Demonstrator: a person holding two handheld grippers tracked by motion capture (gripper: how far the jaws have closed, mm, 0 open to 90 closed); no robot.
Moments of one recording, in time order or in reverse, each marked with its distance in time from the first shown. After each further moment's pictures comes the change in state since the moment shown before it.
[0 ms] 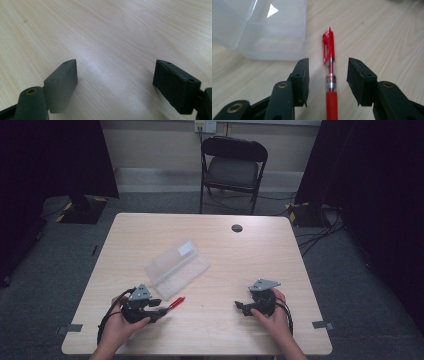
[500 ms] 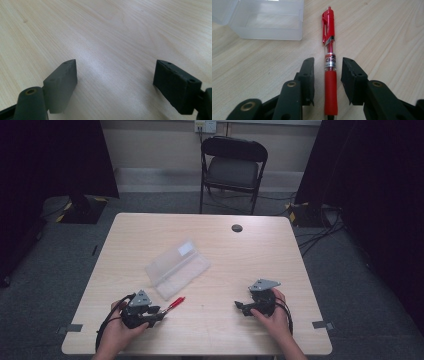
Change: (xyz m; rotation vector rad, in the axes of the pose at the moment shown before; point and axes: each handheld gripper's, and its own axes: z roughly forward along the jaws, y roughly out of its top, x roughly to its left) left arm -0.005 -0.011 0.001 0.050 0.015 0.013; right arm 0.000 0.000 0.000 0.001 0.000 -0.001
